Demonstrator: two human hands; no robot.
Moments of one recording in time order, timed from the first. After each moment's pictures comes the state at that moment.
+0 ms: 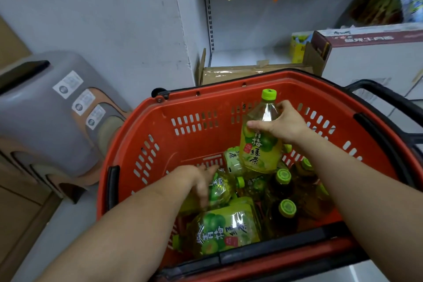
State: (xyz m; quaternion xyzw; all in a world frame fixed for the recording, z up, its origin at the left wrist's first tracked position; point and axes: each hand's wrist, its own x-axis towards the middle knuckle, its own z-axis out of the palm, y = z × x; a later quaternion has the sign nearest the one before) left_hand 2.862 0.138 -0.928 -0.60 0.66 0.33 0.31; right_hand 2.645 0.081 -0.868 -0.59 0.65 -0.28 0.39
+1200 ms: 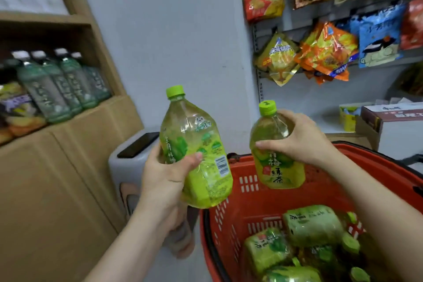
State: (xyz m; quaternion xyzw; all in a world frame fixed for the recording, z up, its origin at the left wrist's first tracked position) left_hand 2.949 0.309 -0.682 -0.51 0.39 0.27 -0.72; right_hand 2.741 0.164 -0.692 -0.76 0.45 -0.40 0.23
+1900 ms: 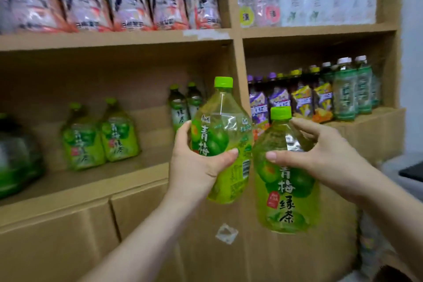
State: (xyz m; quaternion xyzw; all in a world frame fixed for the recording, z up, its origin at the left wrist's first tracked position) left_hand 3.225 0.732 -0.586 -0.70 0.25 -0.23 -0.63; right_hand 3.138 0.536 -0.577 -0.79 -0.03 -0.32 0.52
